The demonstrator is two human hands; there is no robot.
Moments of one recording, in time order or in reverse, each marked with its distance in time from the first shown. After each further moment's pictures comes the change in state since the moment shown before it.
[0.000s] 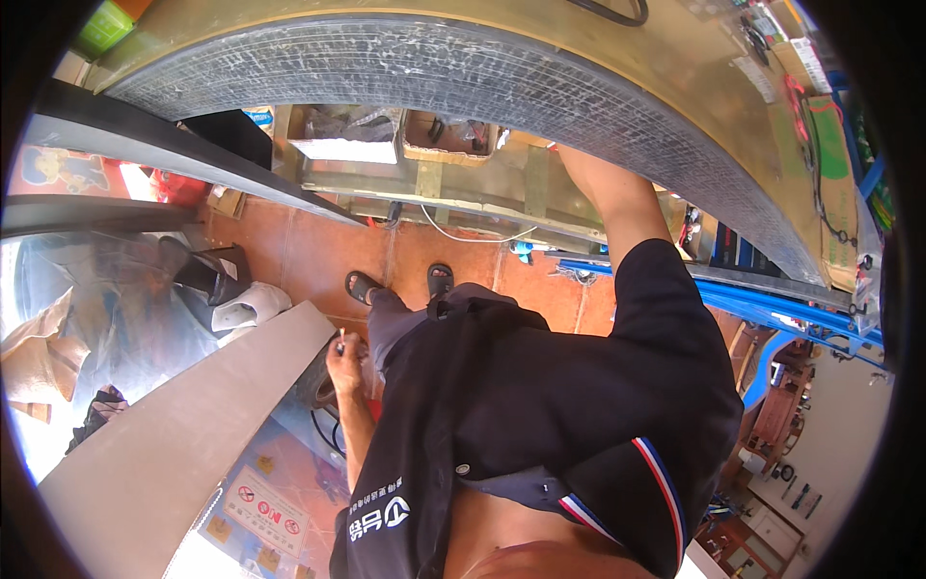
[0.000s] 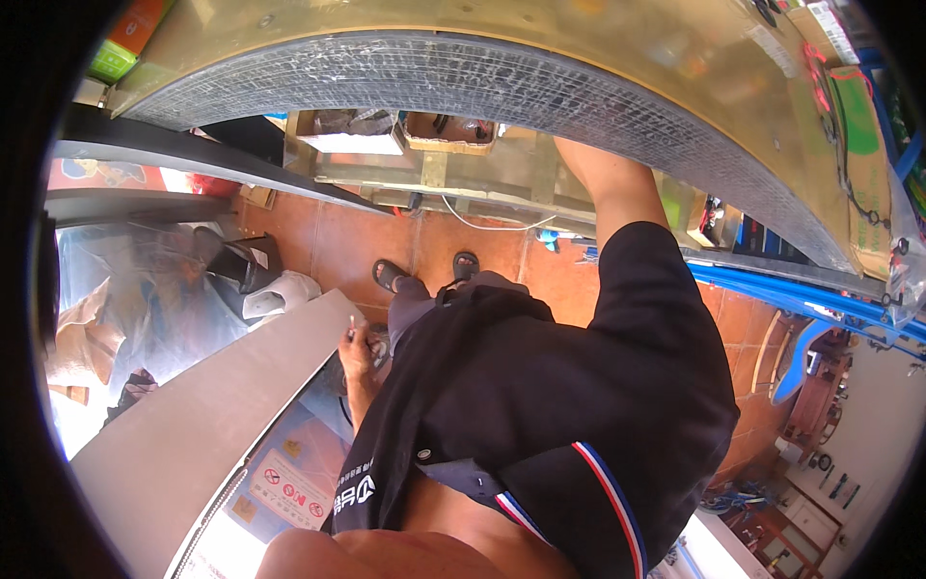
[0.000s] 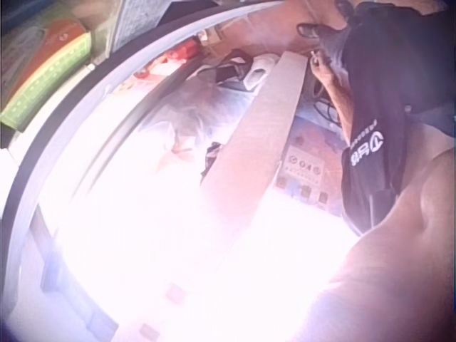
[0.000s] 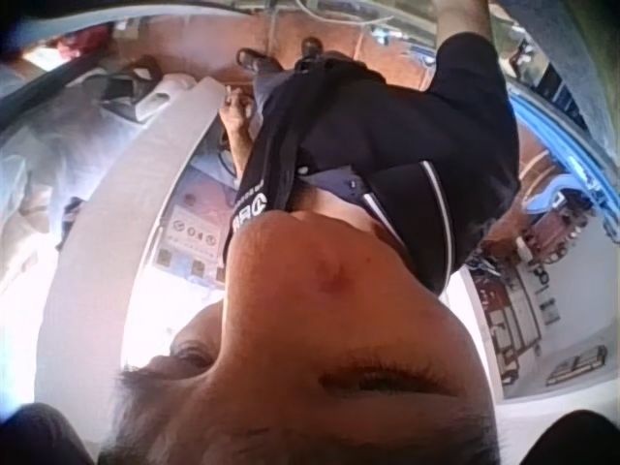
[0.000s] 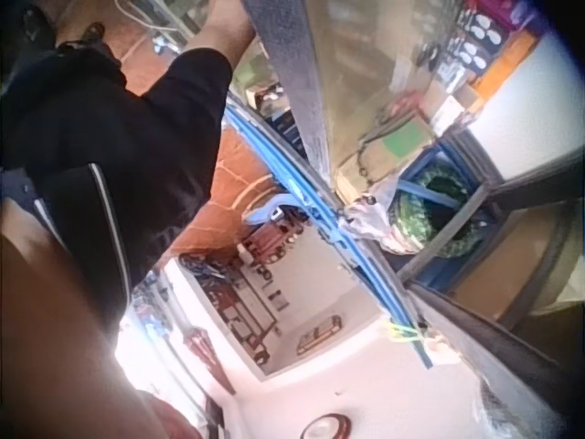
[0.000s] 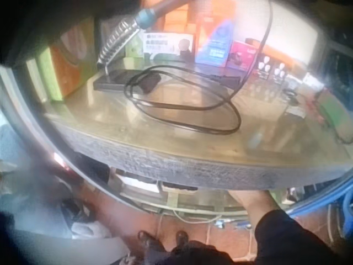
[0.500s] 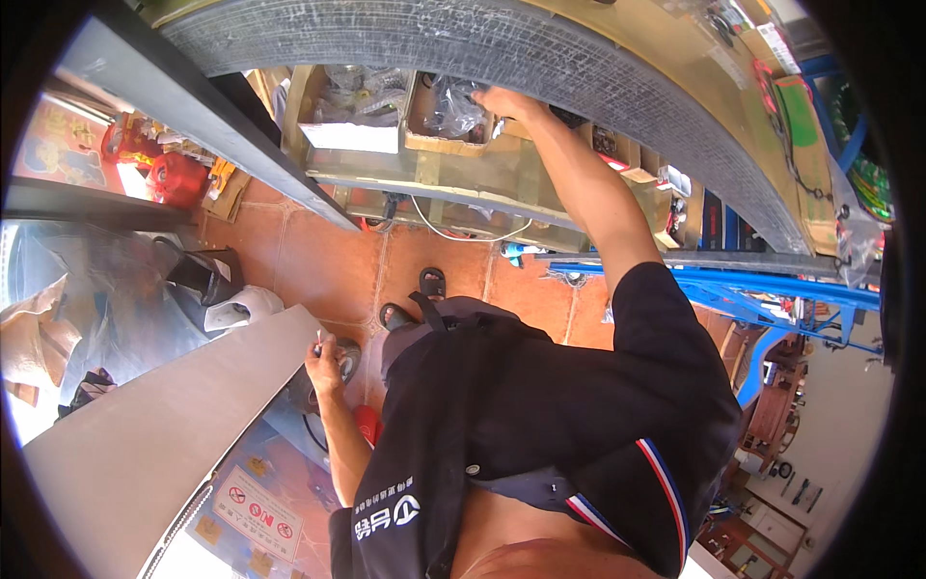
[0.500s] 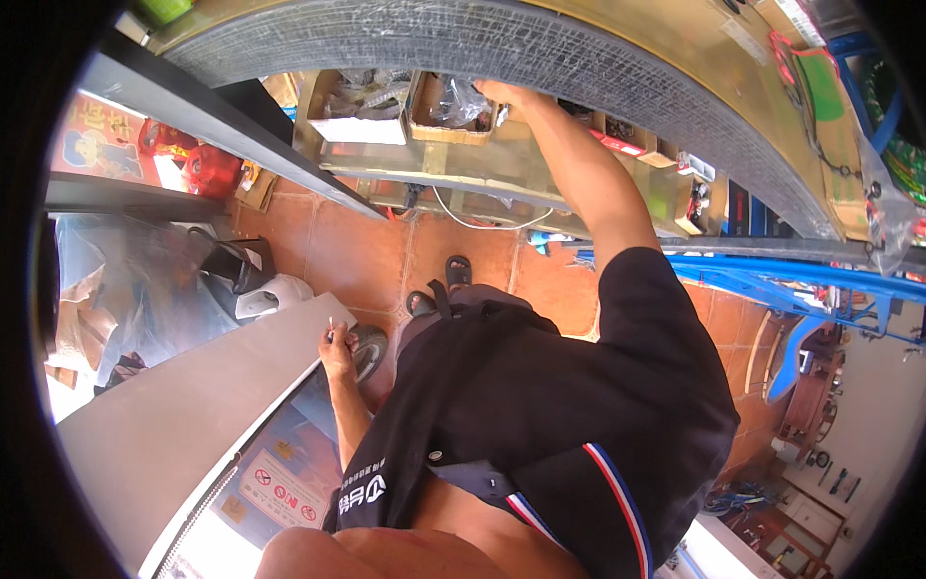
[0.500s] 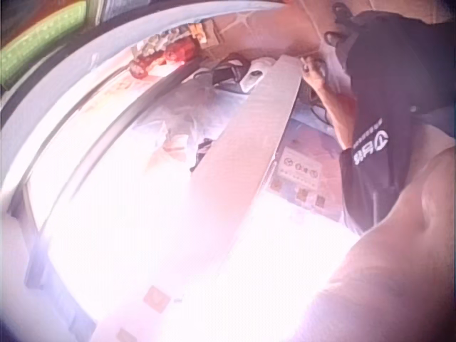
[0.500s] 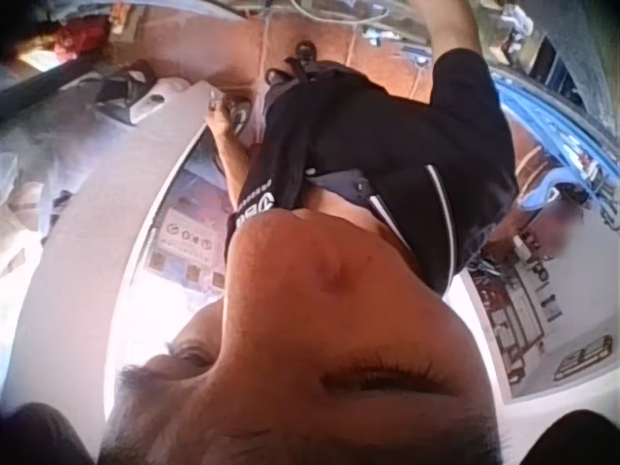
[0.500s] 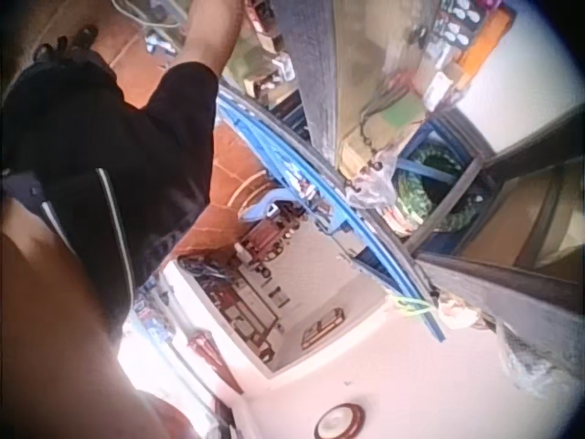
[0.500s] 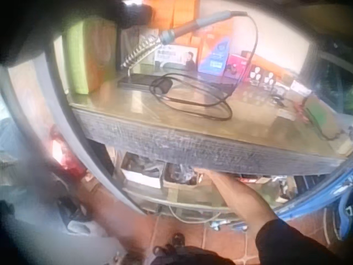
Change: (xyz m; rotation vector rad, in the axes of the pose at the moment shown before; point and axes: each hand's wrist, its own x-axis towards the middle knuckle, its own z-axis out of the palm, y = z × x) left_hand -0.002 -0.010 -0.052 -0.110 0.006 0.102; right_hand 0.080 -0.043 0.054 -0.150 -0.078 0.143
